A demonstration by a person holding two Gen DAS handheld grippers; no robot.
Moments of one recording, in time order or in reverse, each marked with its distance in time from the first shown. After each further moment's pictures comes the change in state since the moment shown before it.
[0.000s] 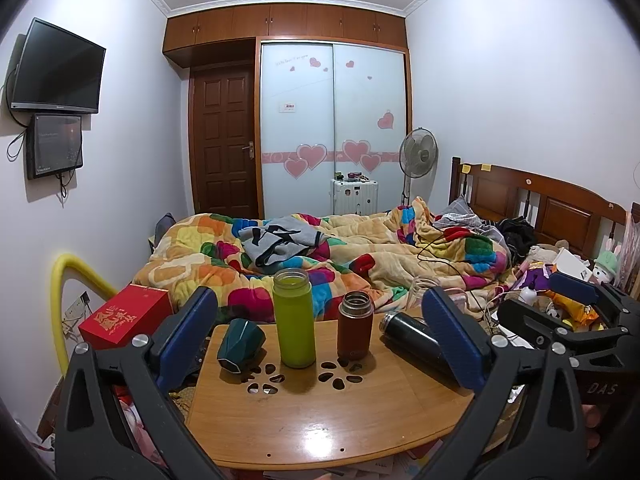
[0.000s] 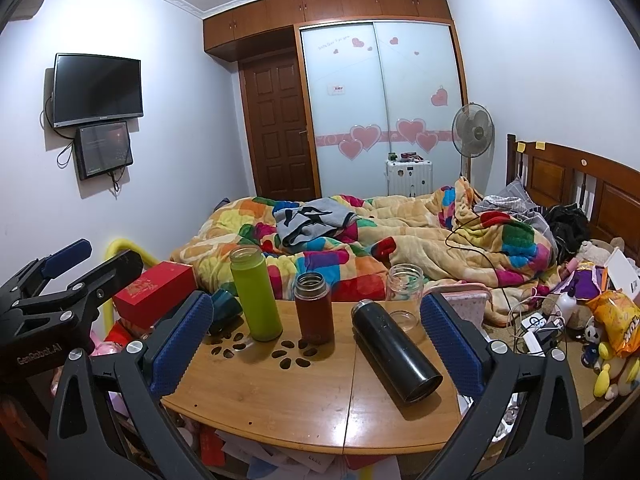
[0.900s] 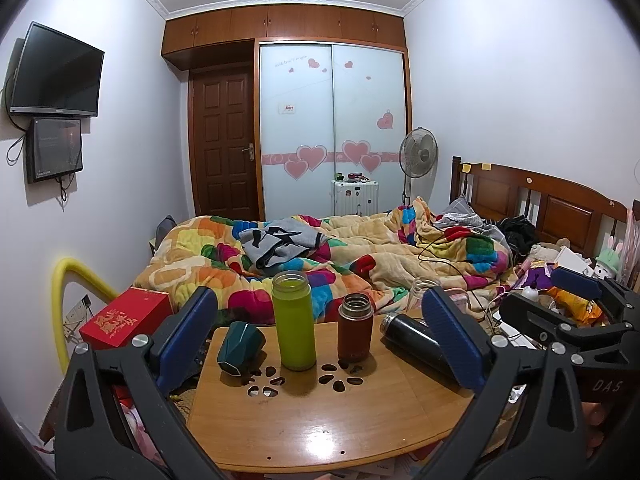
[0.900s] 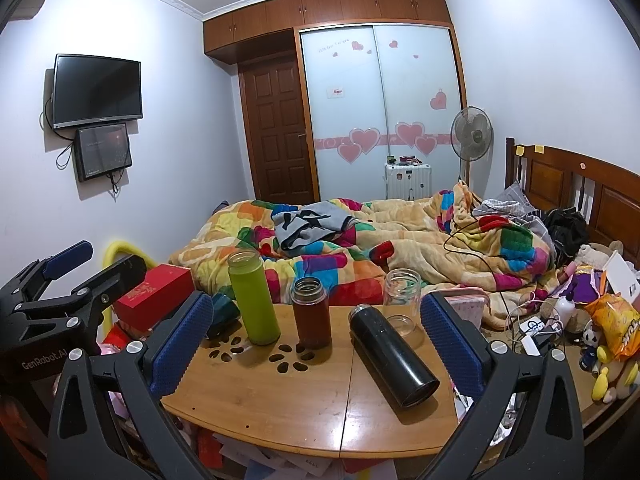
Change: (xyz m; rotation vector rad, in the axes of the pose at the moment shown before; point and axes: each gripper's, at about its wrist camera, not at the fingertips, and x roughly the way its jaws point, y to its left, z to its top) left arm 0.000 0.001 0.001 0.002 -0.001 0.002; right arm -0.003 -0.002 0.007 -0.003 -0.009 -0.002
